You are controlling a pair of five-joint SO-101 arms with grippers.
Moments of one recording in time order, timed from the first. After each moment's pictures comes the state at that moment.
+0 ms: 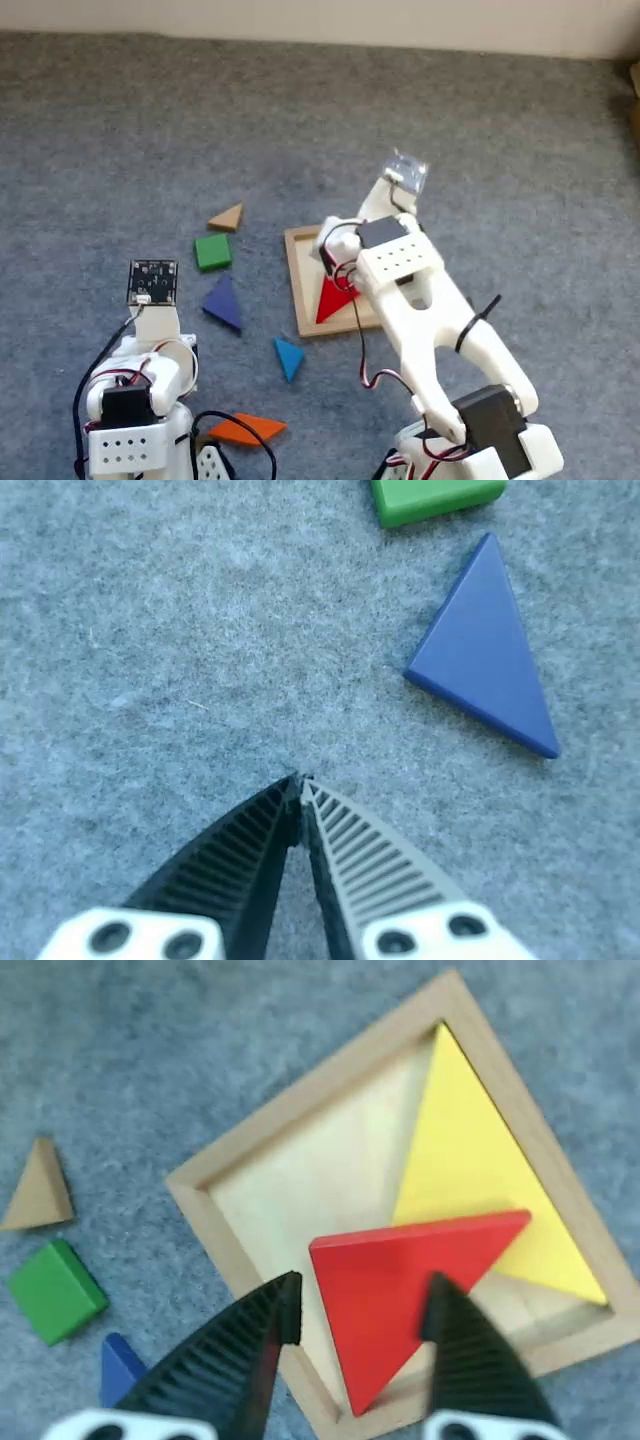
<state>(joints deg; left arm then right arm) -12.5 -101.5 96.0 75.3 0.5 -28.7 -10.4 30.5 53.7 -42.2</state>
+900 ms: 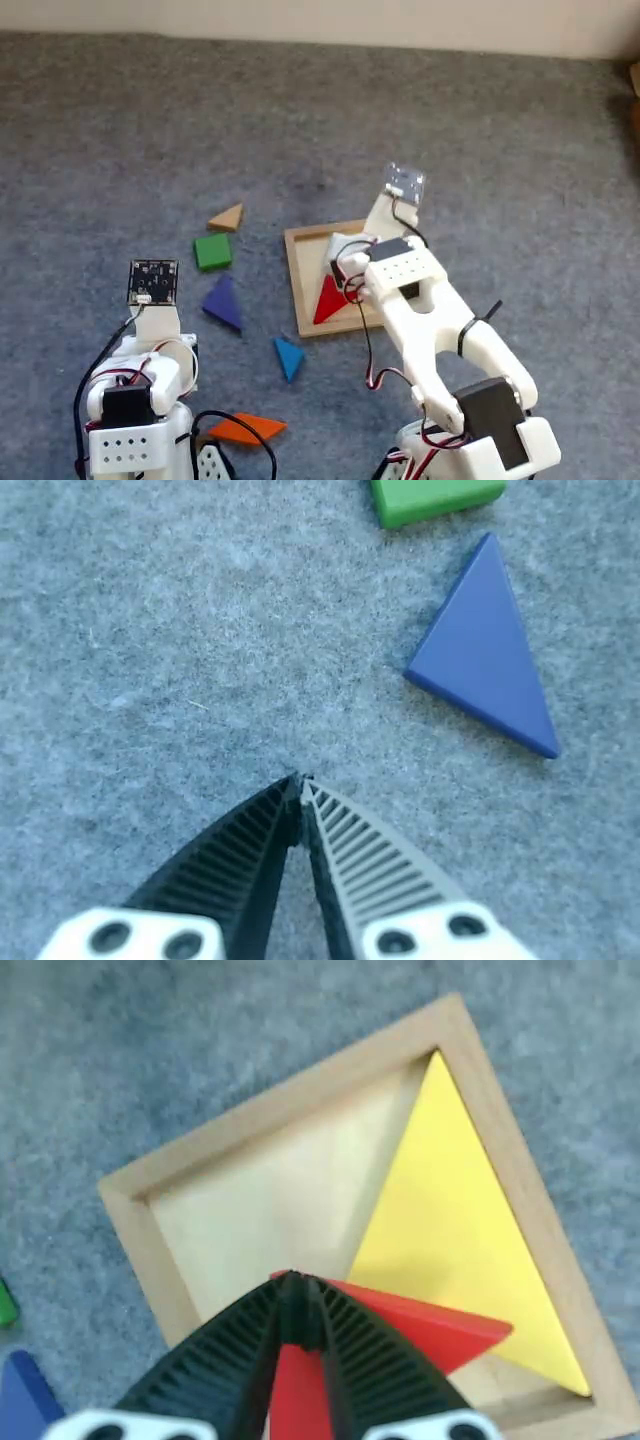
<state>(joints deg) -12.5 -101.5 96.0 75.3 0.5 -25.7 -8.5 43.2 38.2 -34.9</state>
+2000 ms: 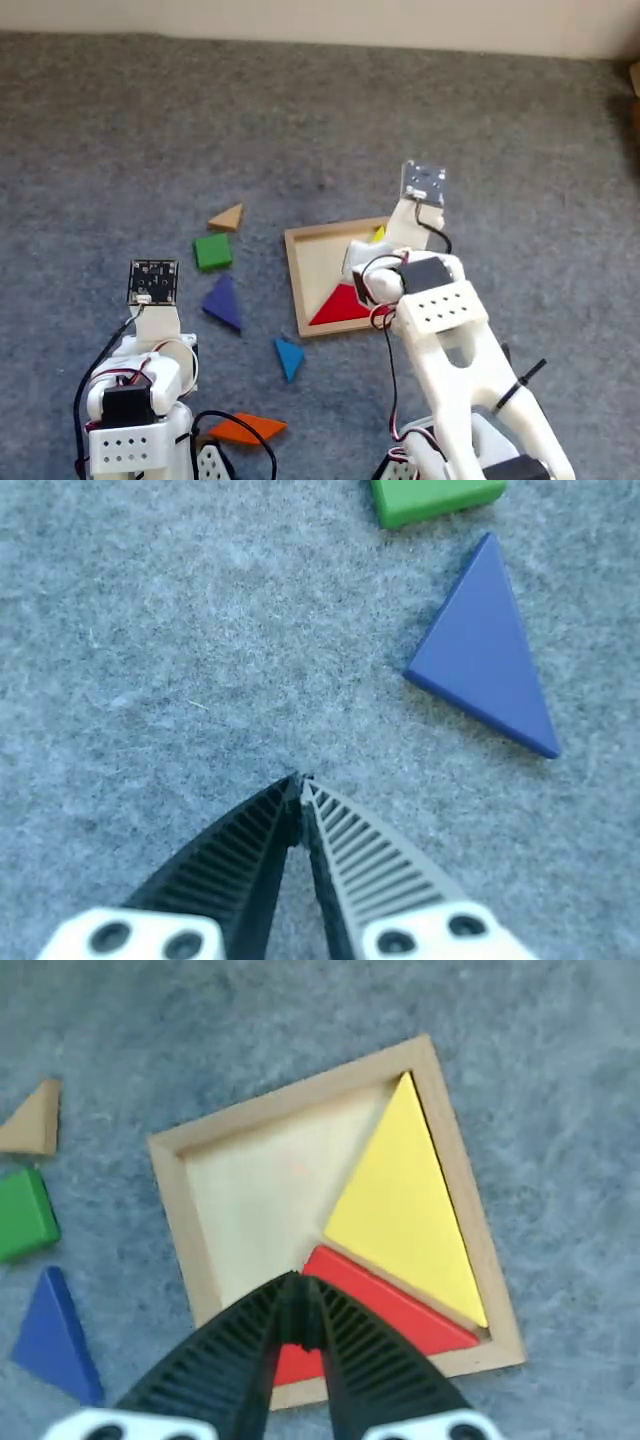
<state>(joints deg) -12.5 -101.5 96.0 75.3 0.5 -23.0 -31.5 48.0 50.9 -23.0</state>
